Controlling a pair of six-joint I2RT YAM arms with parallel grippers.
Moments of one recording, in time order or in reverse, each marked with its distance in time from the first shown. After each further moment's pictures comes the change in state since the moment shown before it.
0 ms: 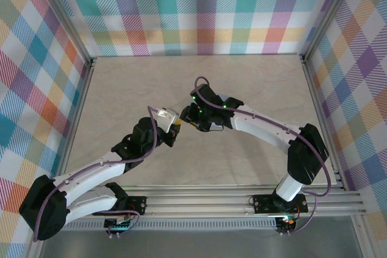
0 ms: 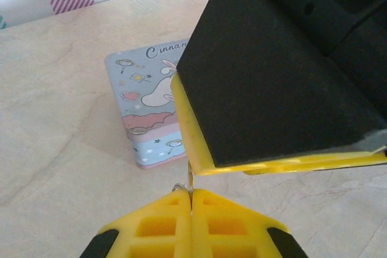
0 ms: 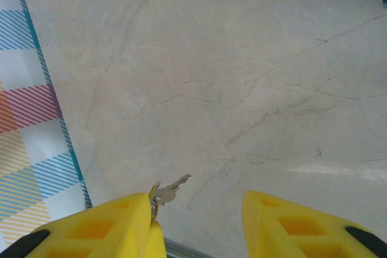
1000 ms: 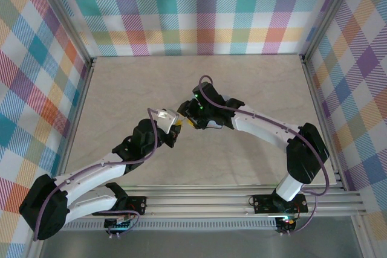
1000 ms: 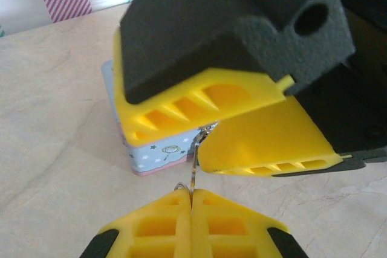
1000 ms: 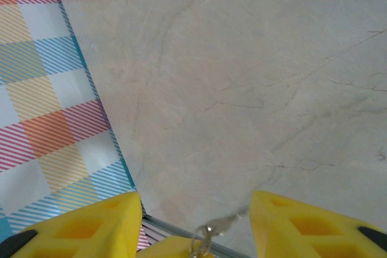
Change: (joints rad) left arm -0.010 0.003 -0.029 0.060 0.001 0.000; right arm -0.022 0.002 -0.047 0.161 -0.056 0.151
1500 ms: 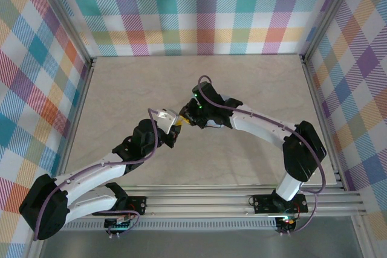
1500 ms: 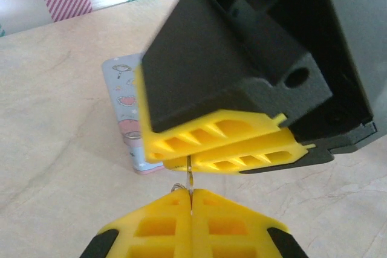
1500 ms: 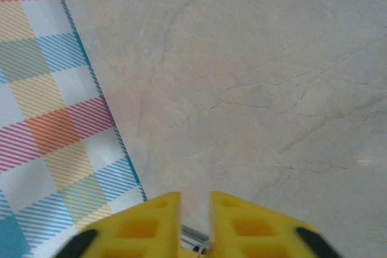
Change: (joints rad) left arm -0.001 0.001 -0.002 0.000 -0.005 0.008; right arm -0.006 0.028 -0.001 0.034 -0.041 0.012
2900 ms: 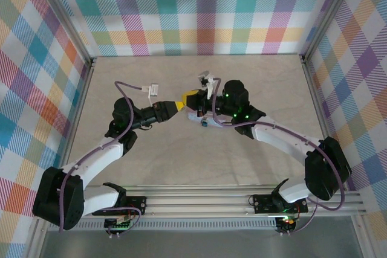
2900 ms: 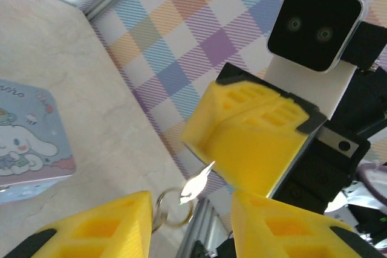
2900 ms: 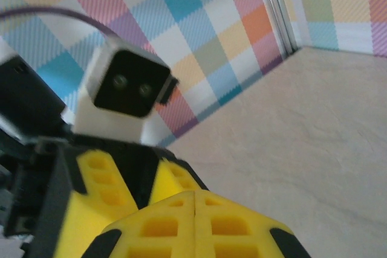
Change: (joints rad) left arm 0.359 0.149 0.121 0.418 0.833 -0.922; right arm -0.121 -0.243 -0.297 0.733 -0.266 -0.956
